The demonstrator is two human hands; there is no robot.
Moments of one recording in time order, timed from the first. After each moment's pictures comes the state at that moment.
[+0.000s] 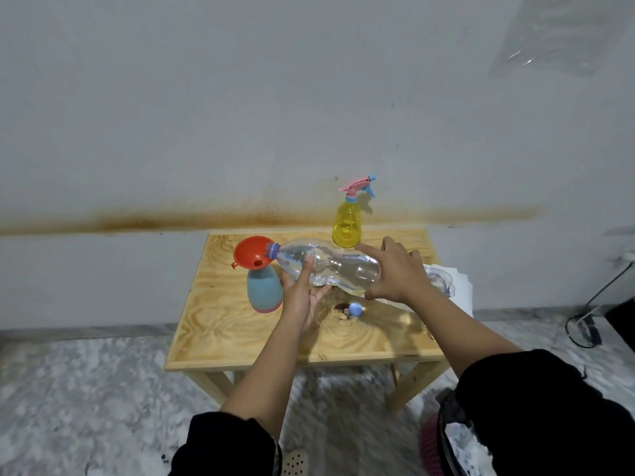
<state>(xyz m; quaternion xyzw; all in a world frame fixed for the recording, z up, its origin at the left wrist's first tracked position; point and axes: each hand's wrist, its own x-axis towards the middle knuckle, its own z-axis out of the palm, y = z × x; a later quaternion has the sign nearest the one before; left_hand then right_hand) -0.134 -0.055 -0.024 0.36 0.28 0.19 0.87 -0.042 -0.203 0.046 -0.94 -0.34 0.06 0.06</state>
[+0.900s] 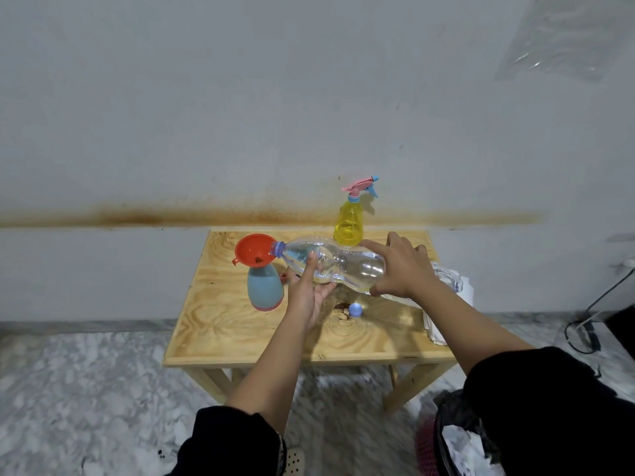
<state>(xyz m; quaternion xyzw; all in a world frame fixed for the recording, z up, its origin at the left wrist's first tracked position) -0.124 -0.059 -0.029 0.35 0.29 0.18 0.87 -0.035 -0.204 0.056 -0.94 -0.35 0.05 0.02</state>
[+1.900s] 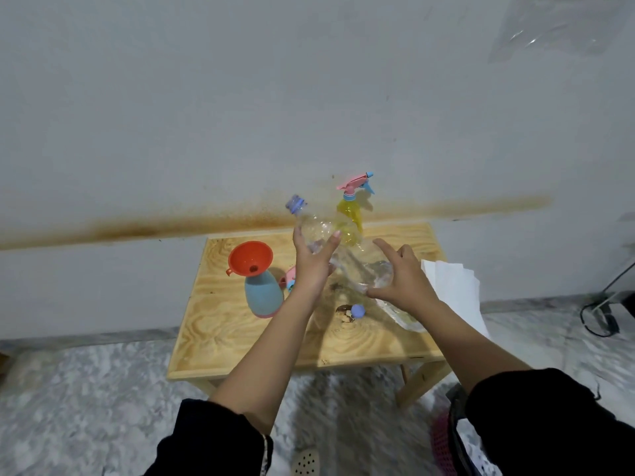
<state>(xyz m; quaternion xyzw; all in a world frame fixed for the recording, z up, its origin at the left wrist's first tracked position) -0.095 -0.063 0.024 0.59 0.28 0.19 0.74 -0.030 -0.219 0.012 -0.91 -0.28 0.07 0.31</state>
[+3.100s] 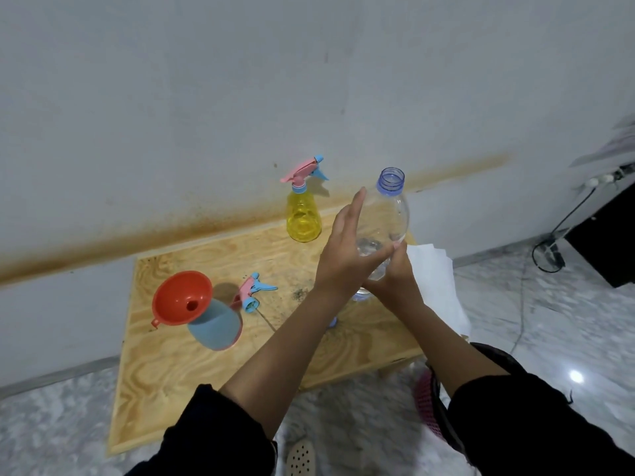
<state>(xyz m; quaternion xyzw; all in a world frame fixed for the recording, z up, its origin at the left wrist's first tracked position) -0.005 -0.121 0.019 0.82 0.04 0.14 0.55 0.030 -0.233 -0.058 -0.89 -0.17 -0.04 0.42</state>
